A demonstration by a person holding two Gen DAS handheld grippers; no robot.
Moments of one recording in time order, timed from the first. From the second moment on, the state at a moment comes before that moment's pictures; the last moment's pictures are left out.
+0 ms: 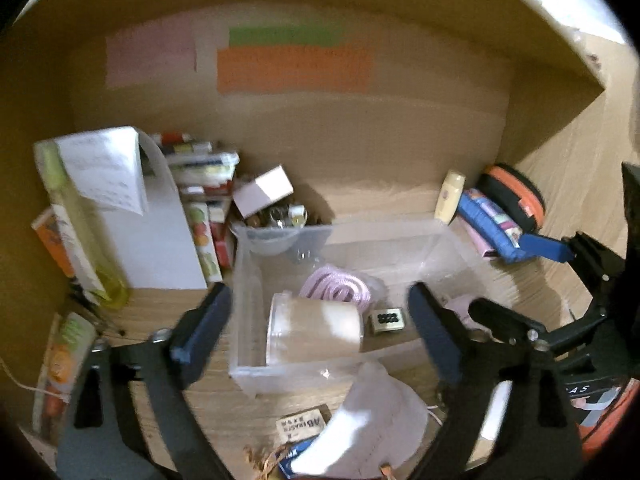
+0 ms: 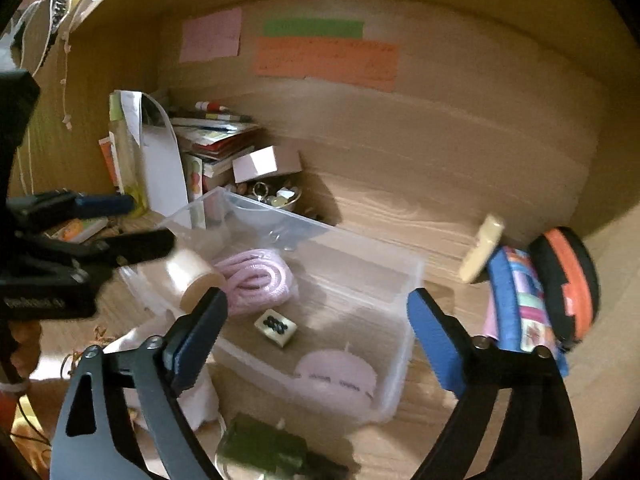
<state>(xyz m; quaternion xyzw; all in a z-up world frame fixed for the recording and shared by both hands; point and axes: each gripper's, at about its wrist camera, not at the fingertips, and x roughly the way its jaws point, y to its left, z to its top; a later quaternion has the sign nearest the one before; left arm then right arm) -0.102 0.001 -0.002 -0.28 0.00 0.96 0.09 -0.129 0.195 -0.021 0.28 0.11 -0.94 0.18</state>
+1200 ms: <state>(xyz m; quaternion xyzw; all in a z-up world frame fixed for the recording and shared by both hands) -0.058 0.026 -0.094 -0.42 0.08 0.89 0.16 -0.101 0.197 -0.110 0.44 0.02 -0.87 0.21</state>
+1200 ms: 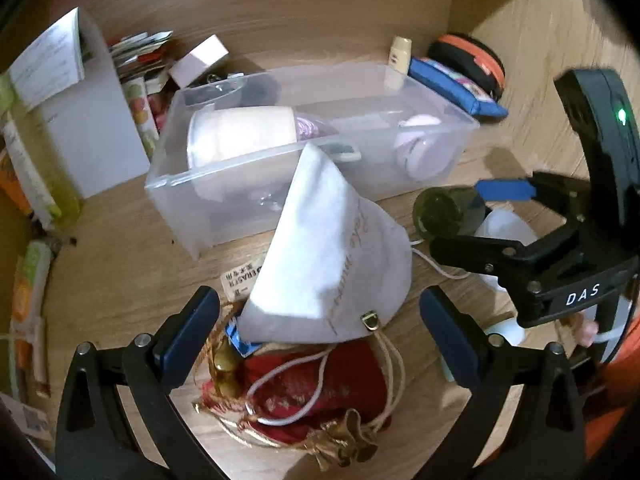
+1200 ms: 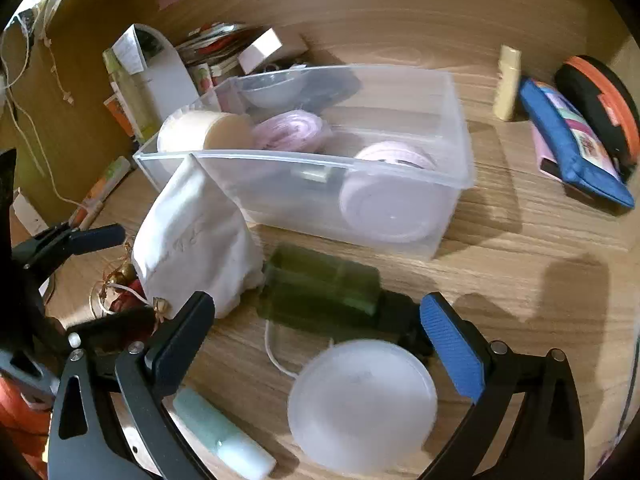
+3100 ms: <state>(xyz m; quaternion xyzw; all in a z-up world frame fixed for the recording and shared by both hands) -0.040 -0.022 -0.015 -0.31 -0.04 0.94 0.17 -0.090 0.263 -0.040 0.33 -0.04 -0.92 0.20</state>
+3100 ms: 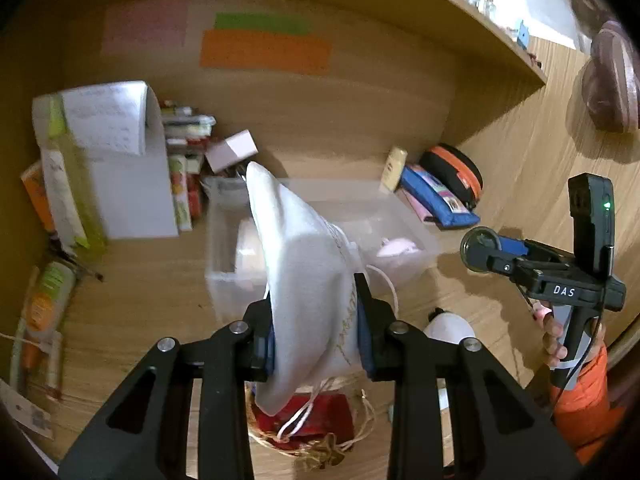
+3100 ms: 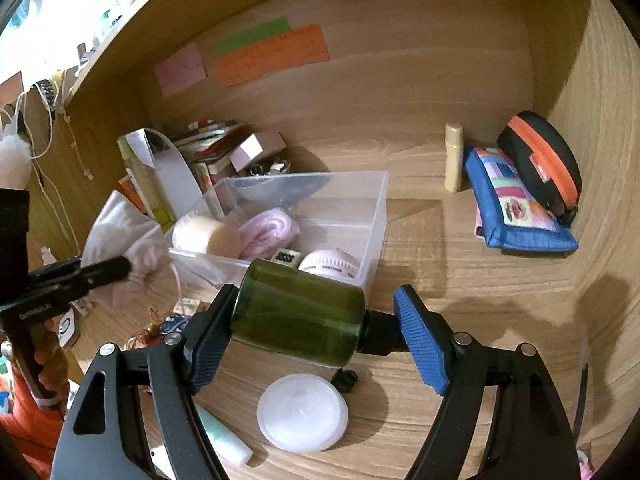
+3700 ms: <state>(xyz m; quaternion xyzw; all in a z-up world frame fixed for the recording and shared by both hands) -0.051 -0.048 0.028 -0.24 -0.07 0.95 0.17 -0.112 0.243 -0.017 0.30 -0.05 -0.93 0.22</state>
